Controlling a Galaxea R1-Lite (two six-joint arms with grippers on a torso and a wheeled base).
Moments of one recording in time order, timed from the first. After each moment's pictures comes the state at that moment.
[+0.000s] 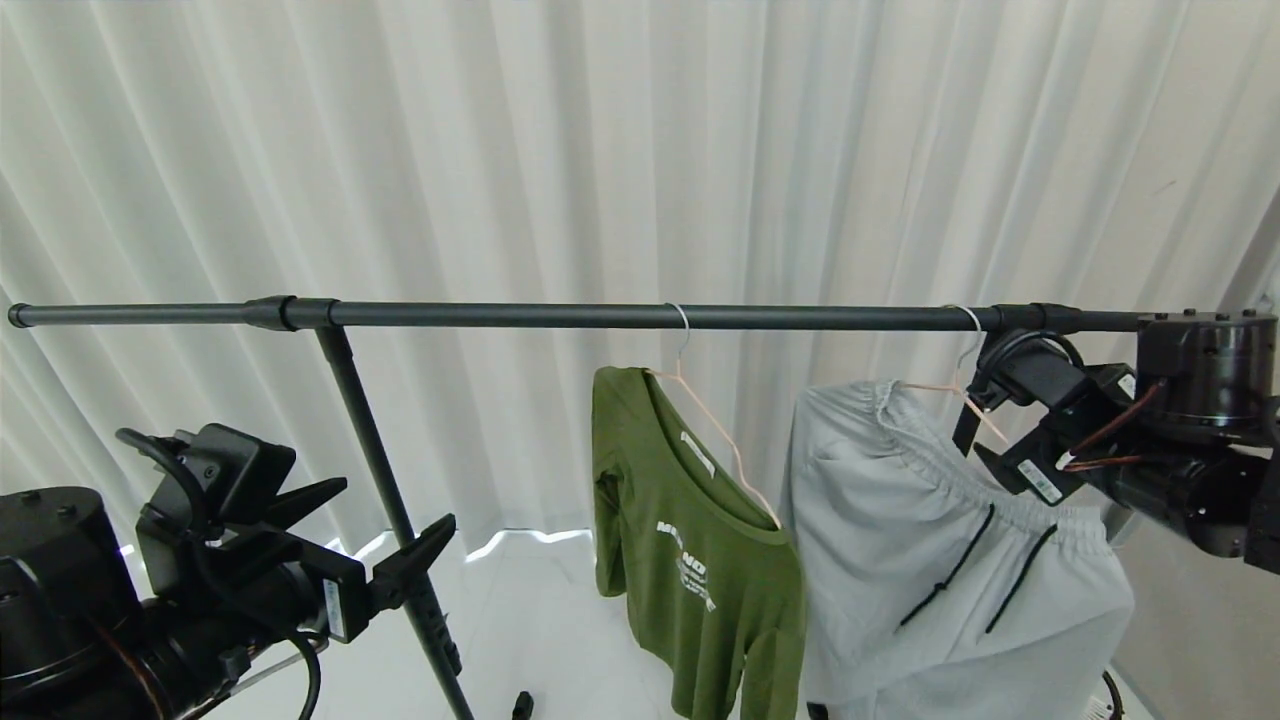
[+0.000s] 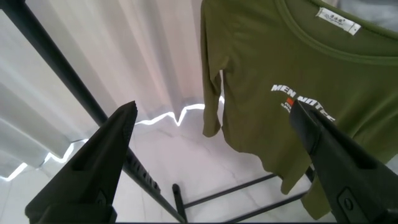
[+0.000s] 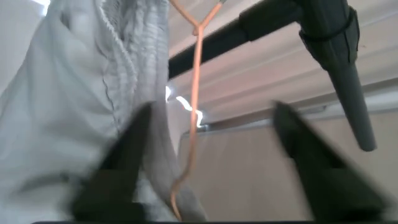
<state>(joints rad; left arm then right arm) -0.23 1.39 -0.17 -0.98 -0.08 0.15 0.39 1.58 -0.73 -0.51 -0.40 -0.63</state>
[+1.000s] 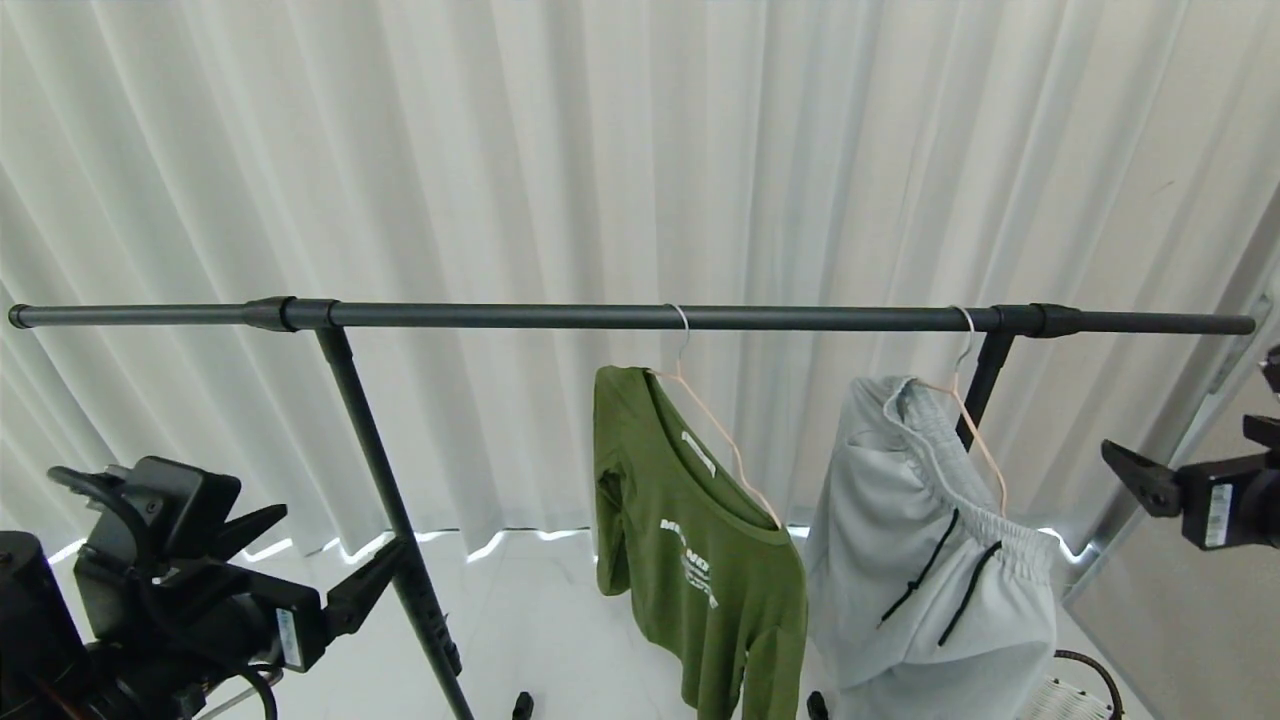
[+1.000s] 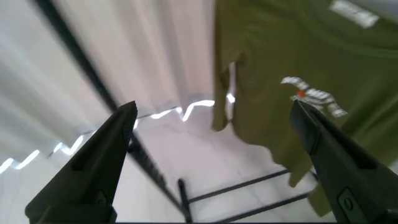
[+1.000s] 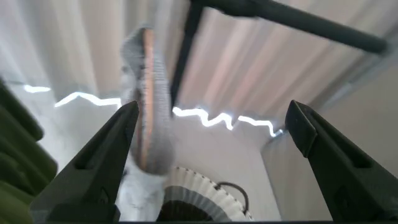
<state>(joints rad) -0.19 1.30 -0.09 -0.96 0.03 0.15 0.31 1.14 -0.45 -0.51 -0.34 -0.13</state>
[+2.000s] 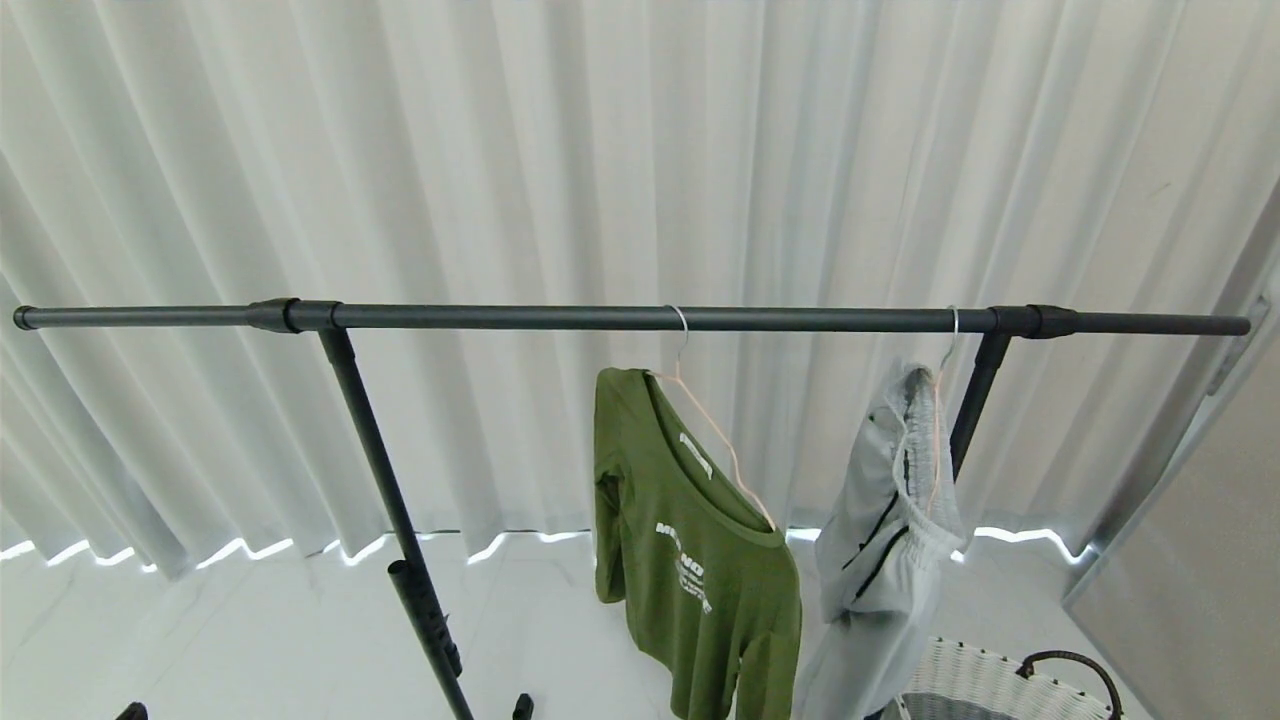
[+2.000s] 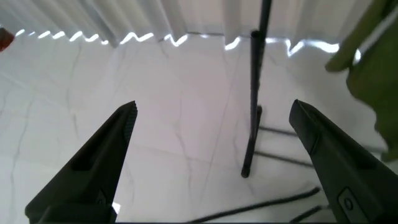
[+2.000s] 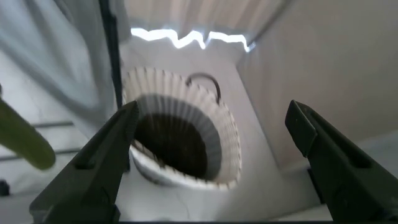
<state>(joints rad) 0.02 0.61 -0.14 -0.03 0.34 0.04 0.11 0.28 -0.24 0.39 -0.34 -0.07</state>
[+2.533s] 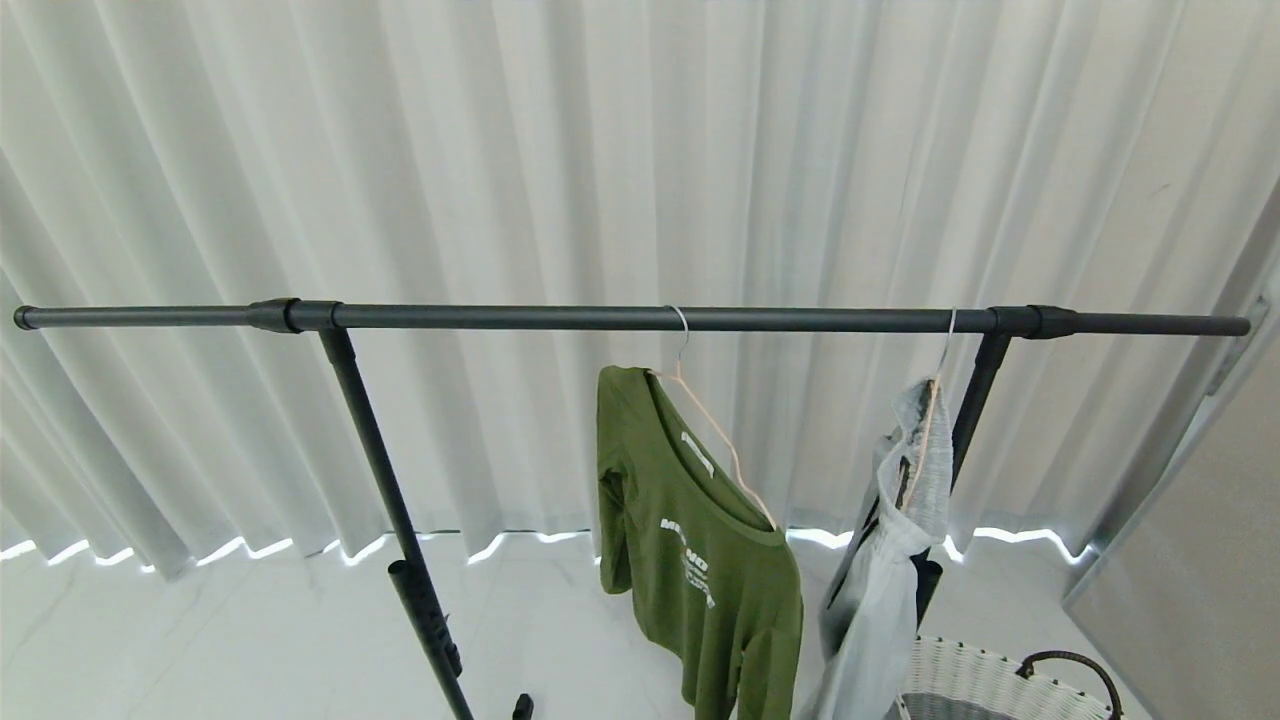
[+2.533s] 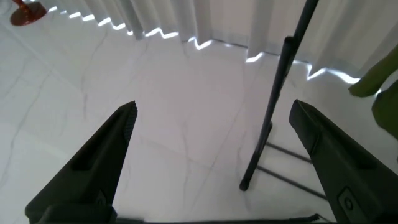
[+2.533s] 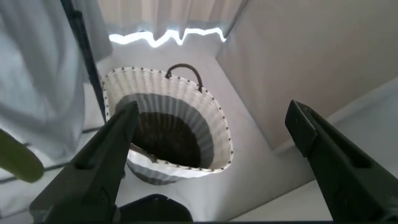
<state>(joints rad) 0.14 0.33 -0.02 0.01 0.33 0.03 -0.01 0.13 -0.24 0.46 -0.34 -0.01</state>
